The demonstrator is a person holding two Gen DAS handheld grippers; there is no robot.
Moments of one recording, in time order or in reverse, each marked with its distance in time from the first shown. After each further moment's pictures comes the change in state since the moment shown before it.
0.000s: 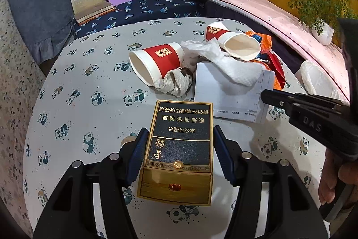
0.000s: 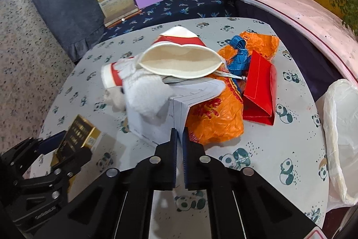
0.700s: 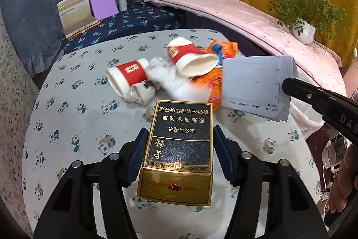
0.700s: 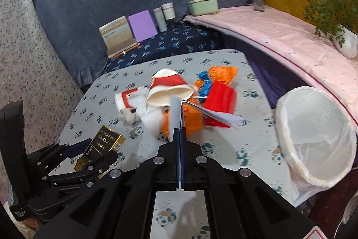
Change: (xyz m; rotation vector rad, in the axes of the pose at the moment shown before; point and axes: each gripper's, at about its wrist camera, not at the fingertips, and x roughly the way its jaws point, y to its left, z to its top) left arm -0.042 -0.056 0.004 0.058 -0.059 -0.065; right arm -0.110 -0.030 -0.018 0.064 -0.189 -0.029
